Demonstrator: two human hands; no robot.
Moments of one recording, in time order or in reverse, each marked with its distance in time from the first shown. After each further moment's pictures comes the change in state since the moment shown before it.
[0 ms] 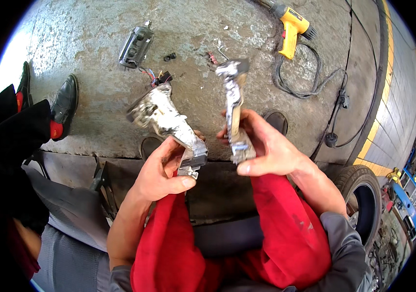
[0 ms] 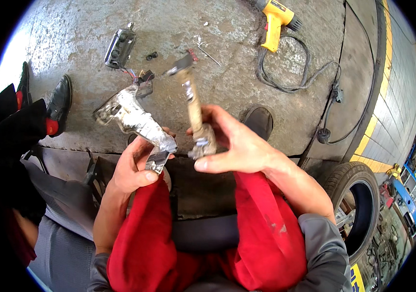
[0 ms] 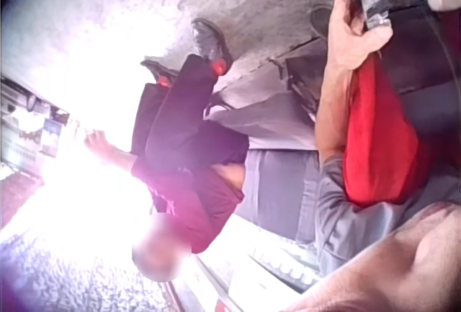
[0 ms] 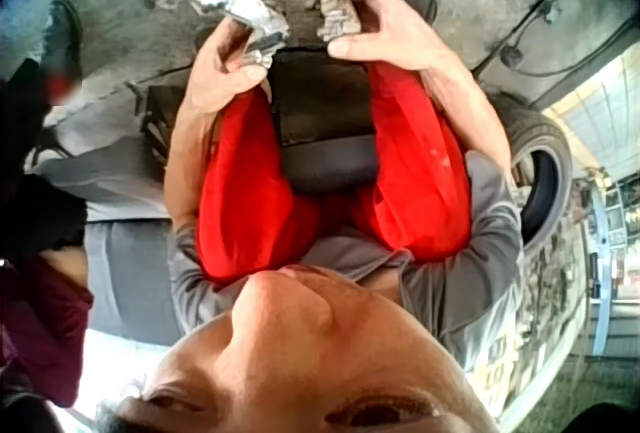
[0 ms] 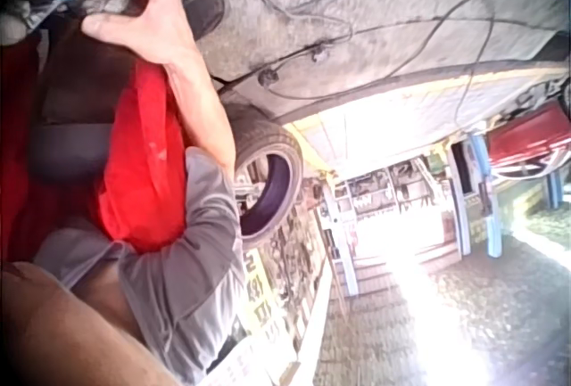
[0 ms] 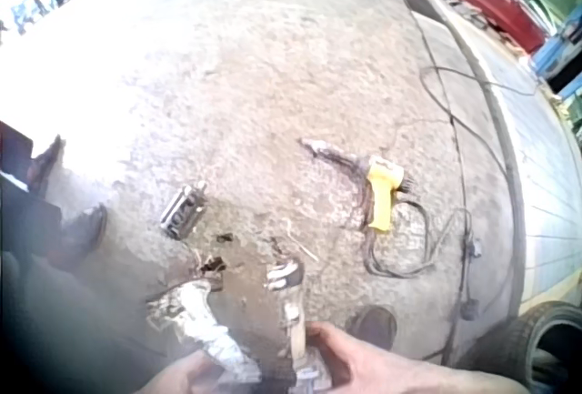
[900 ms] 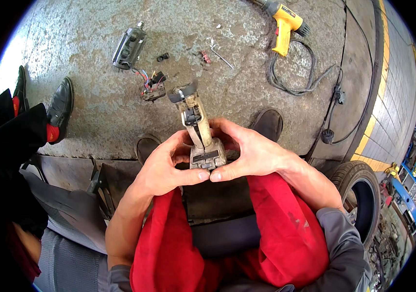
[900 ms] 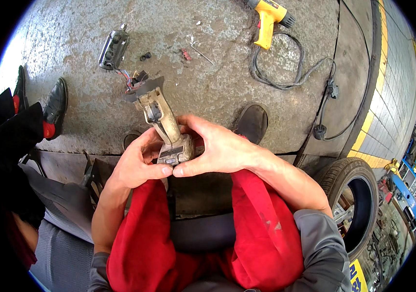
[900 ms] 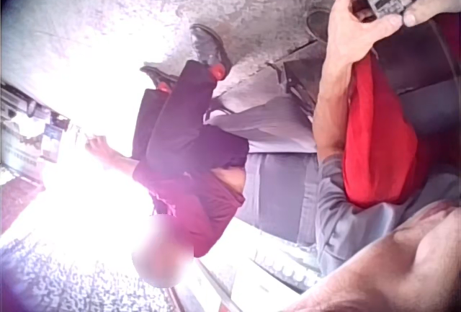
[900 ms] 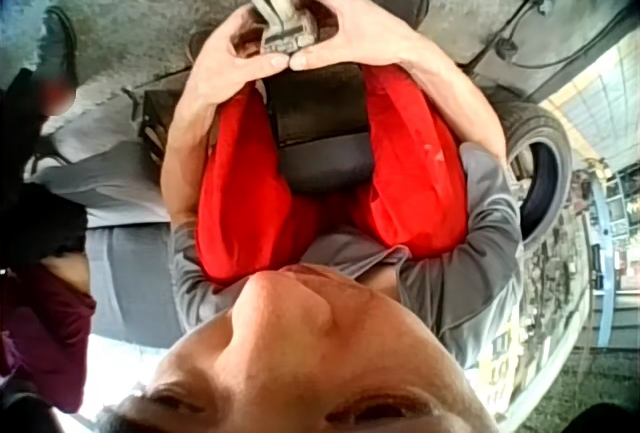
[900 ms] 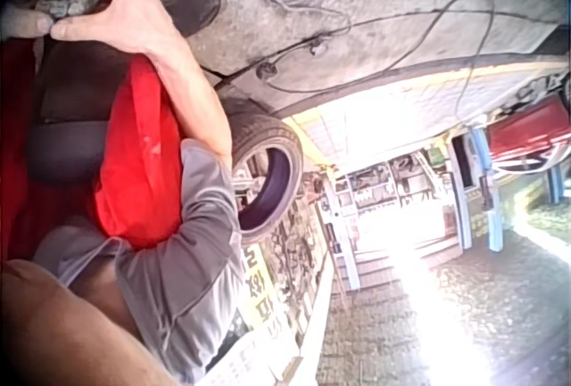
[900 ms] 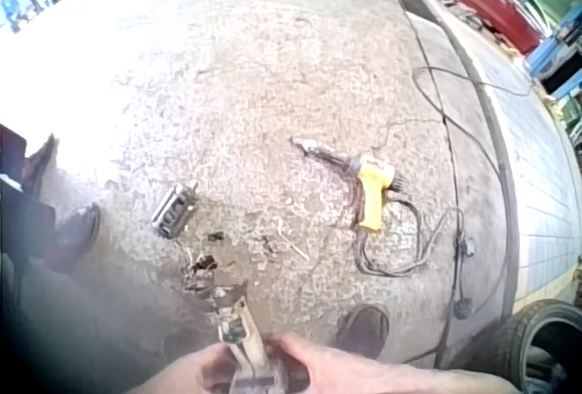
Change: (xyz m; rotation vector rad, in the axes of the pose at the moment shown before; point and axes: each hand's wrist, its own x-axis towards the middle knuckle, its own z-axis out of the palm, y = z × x) left_hand 0.021 0.002 0.011 0.130 -0.073 -0.020; right_hand 0.015 0.005 0.014 -0.253 -0.035 0.047
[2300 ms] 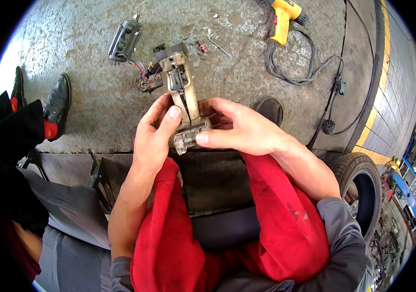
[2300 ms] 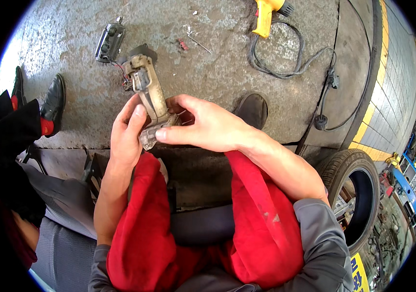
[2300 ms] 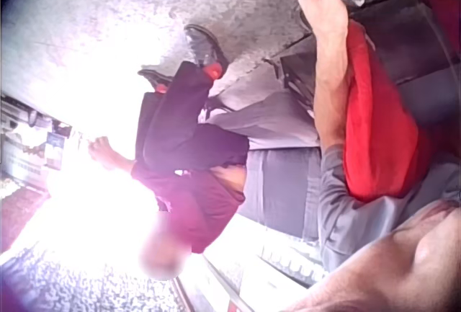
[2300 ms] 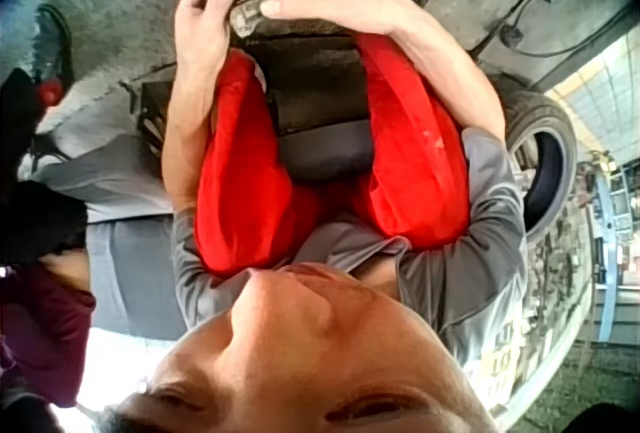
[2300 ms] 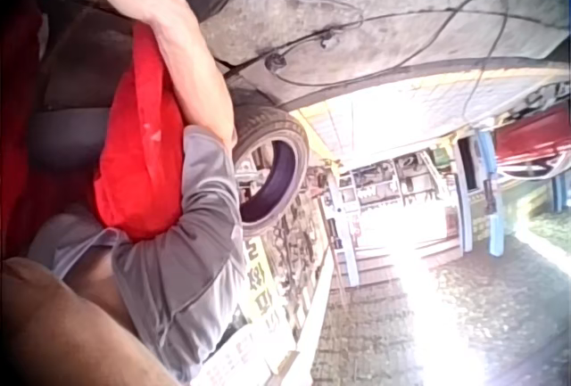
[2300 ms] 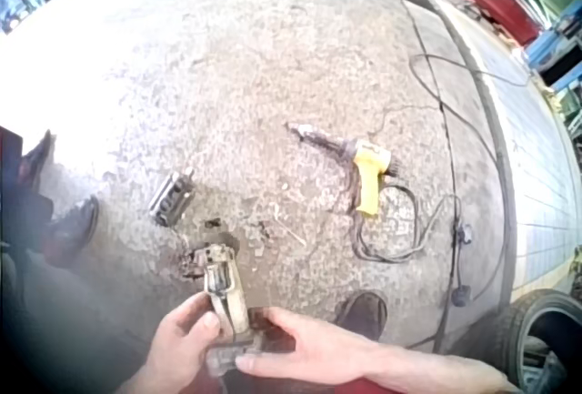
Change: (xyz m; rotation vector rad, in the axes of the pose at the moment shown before) left_hand 0.028 -0.008 -0.007 -0.111 0.390 0.206; right_hand 0.019 -0.011 0.001 0.082 0.066 0.029
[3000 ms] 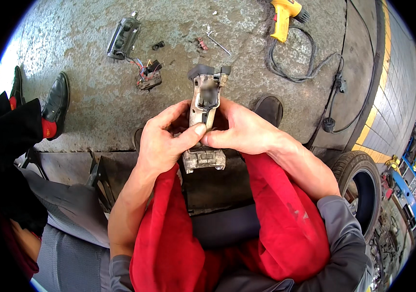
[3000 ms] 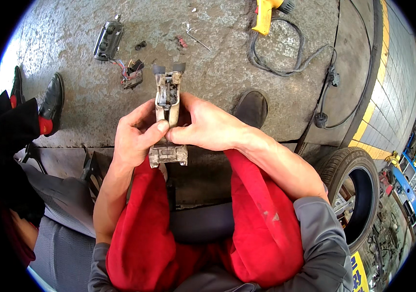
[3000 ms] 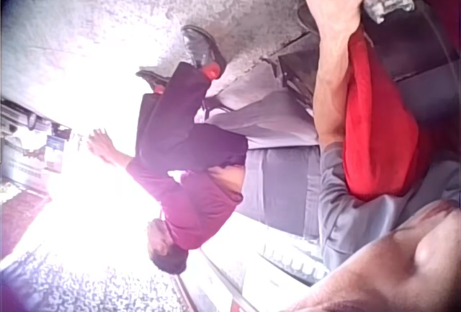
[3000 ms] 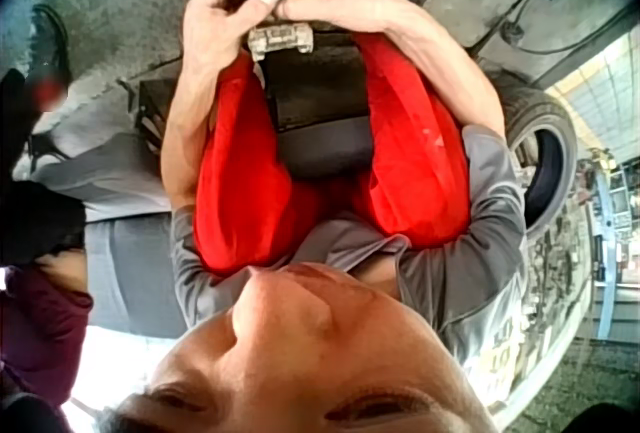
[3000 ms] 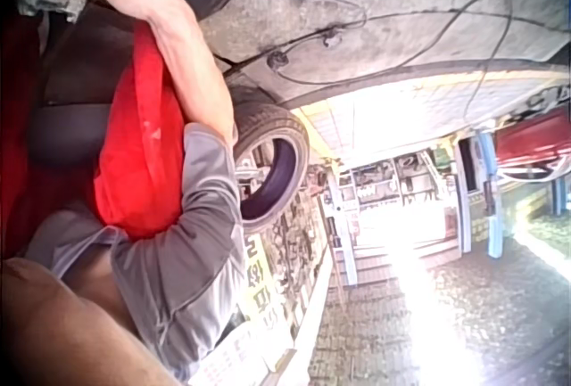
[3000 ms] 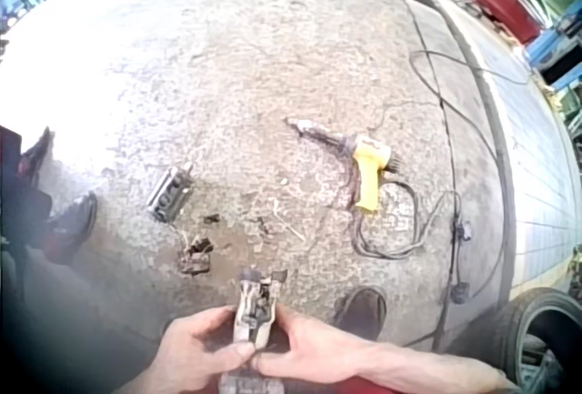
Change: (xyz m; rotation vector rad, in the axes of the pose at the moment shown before) left_hand -0.010 0.012 0.014 0.207 -0.139 -0.067; right_hand 0.002 0.011 0.003 -0.026 0.046 -0.055
